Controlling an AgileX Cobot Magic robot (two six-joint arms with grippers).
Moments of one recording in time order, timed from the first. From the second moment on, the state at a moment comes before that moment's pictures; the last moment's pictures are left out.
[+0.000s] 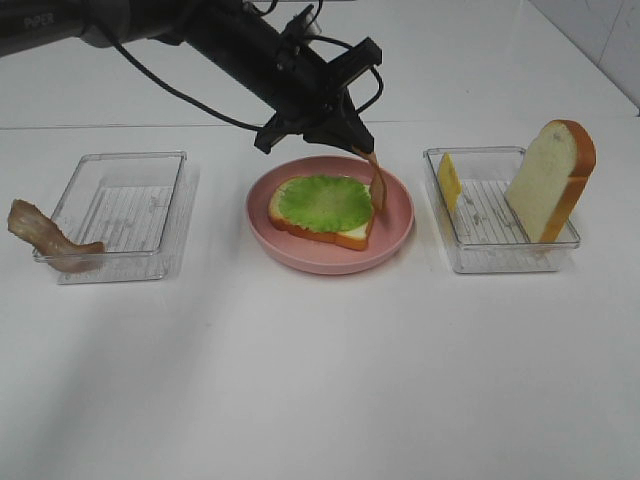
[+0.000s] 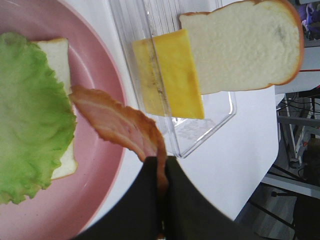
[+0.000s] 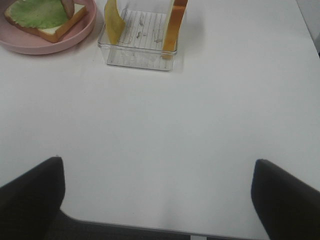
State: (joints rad) left arm -0.43 2.44 -2.15 -0.85 1.02 0.01; right arm 0.01 0.00 -0.45 0.01 1.10 -0.03
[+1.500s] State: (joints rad) left arm -0.43 2.50 -2.15 -0.41 0.99 -0.02; right arm 0.01 0.00 -0.45 0.01 1.10 -0.03
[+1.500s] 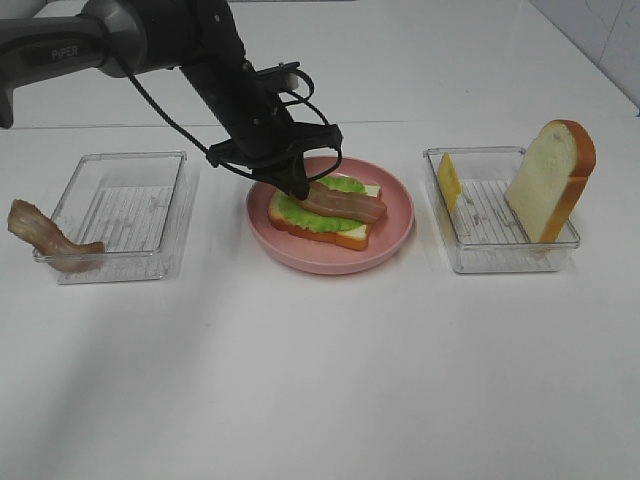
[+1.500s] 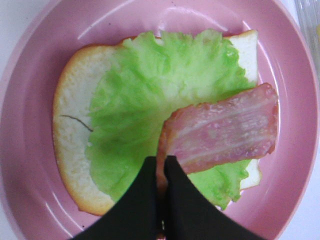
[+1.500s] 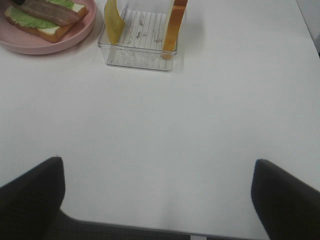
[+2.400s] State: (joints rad) left arm -0.43 2.50 -2.42 -0.19 1.21 -0.13; right arm 0.01 0.00 -0.45 0.01 1.10 -0.03
